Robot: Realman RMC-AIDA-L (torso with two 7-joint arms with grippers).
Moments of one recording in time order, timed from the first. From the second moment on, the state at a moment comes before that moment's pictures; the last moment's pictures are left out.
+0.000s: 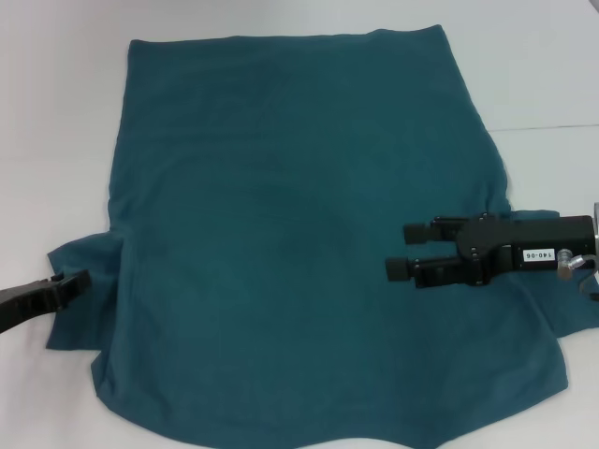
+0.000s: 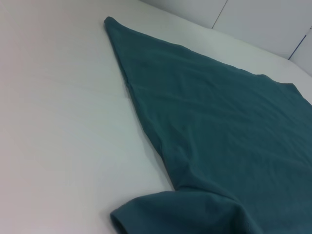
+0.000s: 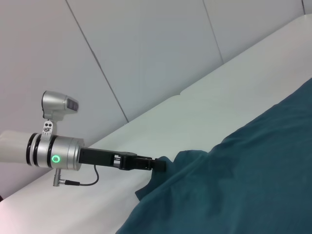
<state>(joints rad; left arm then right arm) -0.45 -2.16 0.54 0.70 2.07 0.99 -1.78 0.59 2.02 -0.69 -0.74 -2.04 -1.61 1.70</state>
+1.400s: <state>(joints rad) -0.51 -2.10 0.53 0.73 2.11 0.87 -1.77 0.59 2.05 -0.66 -0.74 -2.04 -1.61 1.70</state>
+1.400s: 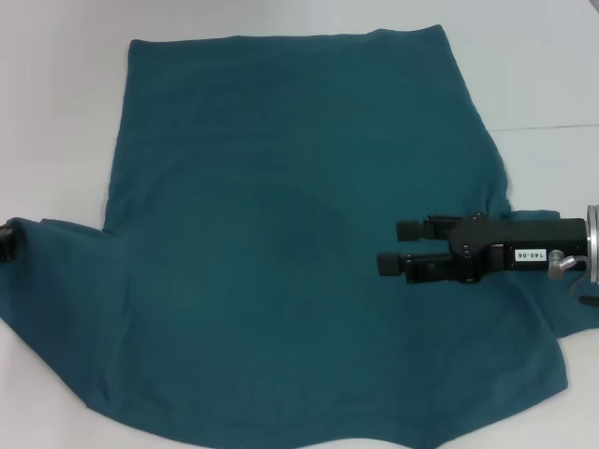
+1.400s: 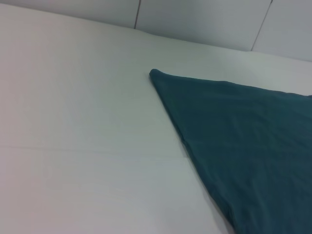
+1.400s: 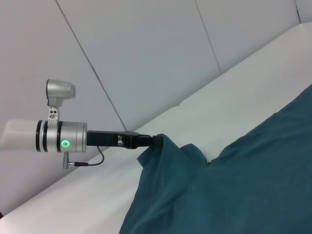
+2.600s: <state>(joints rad) -0.56 -2.11 0.54 0.82 2.11 1.29 -2.02 0.58 2.05 -0.65 -0.74 -2.04 -1.61 1.69</state>
